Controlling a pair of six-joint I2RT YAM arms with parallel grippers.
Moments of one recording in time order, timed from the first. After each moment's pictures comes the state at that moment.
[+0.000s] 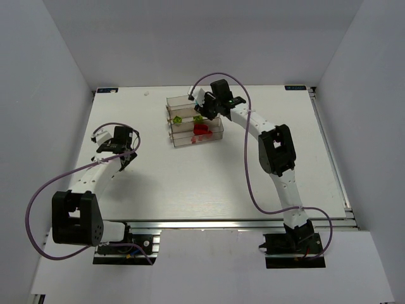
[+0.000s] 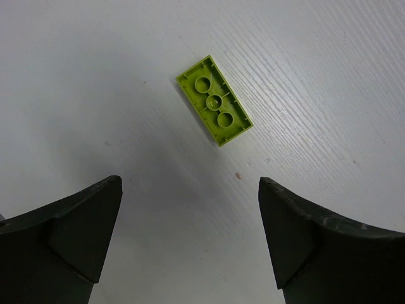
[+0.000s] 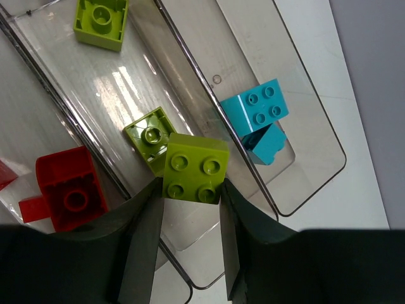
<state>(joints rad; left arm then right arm) -0.08 1.33 0.87 -0.65 -0.61 -0.81 0.53 2.39 2.09 -0.37 -0.31 -0.72</state>
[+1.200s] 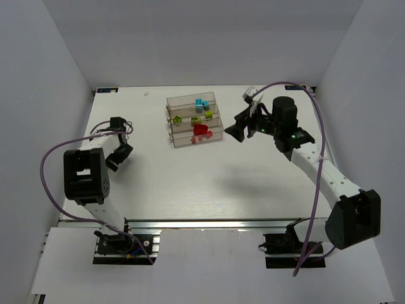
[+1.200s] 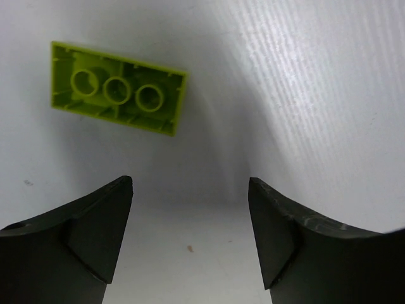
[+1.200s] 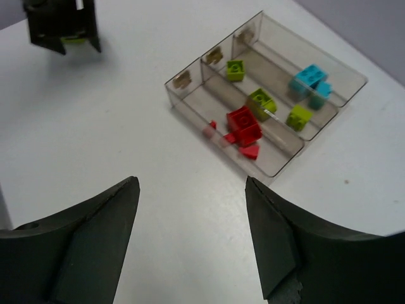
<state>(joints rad) 0.06 1.73 1.07 -0.64 -0.46 -0.93 0.37 1.34 1.10 -0.05 -0.62 -0.16</state>
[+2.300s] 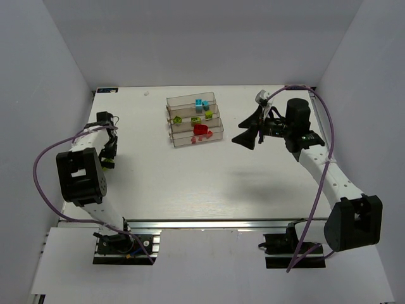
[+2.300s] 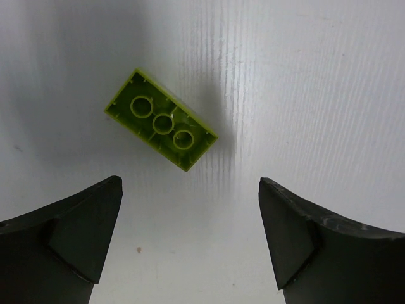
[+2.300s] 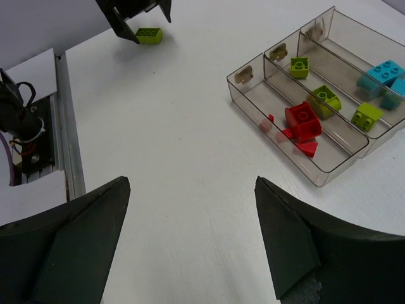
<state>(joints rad) 0.16 1.73 1.20 -0.79 -0.48 -1.37 0.24 1.28 1.02 -0.06 -1.00 -0.08</state>
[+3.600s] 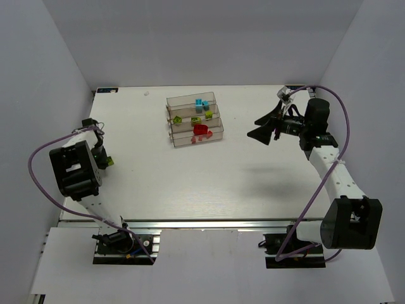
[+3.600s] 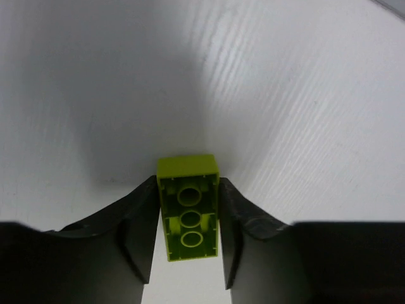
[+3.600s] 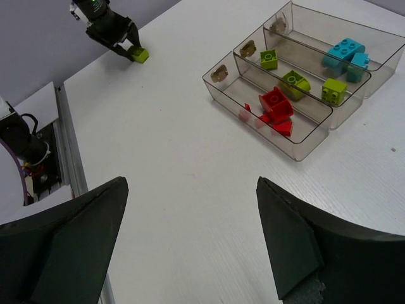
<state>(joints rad) 0.33 1.85 1.20 -0.77 -0.42 -1.61 0.03 1.29 1.00 -0.02 -1.13 0.03</state>
